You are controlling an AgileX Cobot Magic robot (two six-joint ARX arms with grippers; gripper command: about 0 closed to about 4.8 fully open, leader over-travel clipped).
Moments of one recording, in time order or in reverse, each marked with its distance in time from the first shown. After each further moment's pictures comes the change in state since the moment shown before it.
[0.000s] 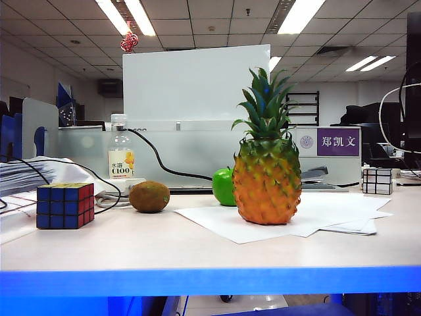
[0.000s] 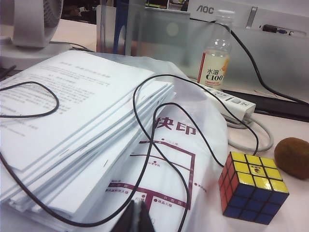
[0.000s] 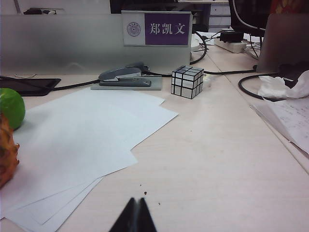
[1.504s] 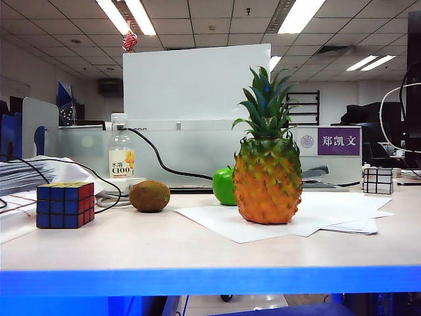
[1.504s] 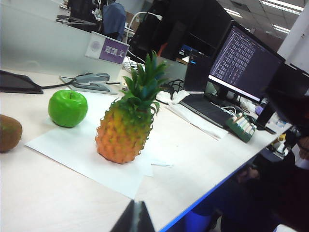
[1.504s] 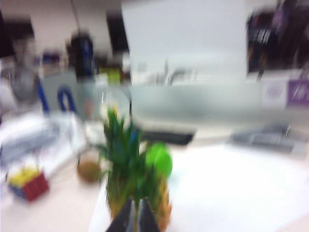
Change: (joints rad) left arm -0.063 0.000 0.000 0.190 0.914 -0.349; right arm 0.001 0.255 0.223 0.210 -0.493 0.183
